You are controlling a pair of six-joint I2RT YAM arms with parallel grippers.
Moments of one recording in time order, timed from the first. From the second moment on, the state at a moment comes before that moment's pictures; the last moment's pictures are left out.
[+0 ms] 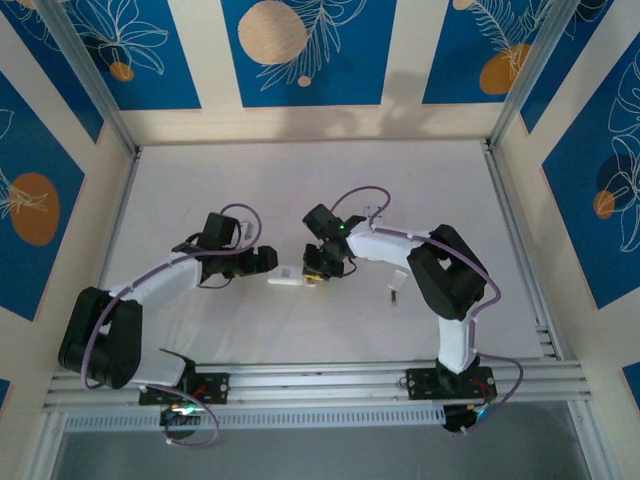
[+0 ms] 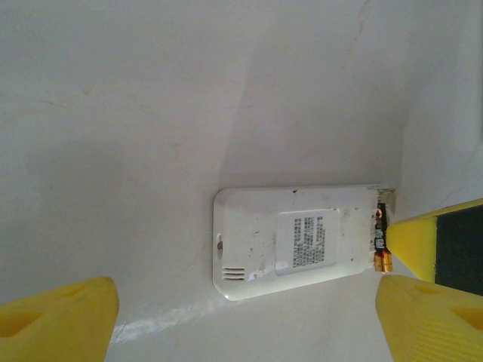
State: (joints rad) left arm -0.35 1.39 0.74 -0.35 0.33 -0.47; right arm 0.76 1.92 1.26 -0.58 -0.27 0.92
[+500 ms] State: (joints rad) left arm -0.35 1.53 0.74 -0.30 0.43 -0.47; right arm 0.77 1.92 1.27 -0.58 -0.22 0.90
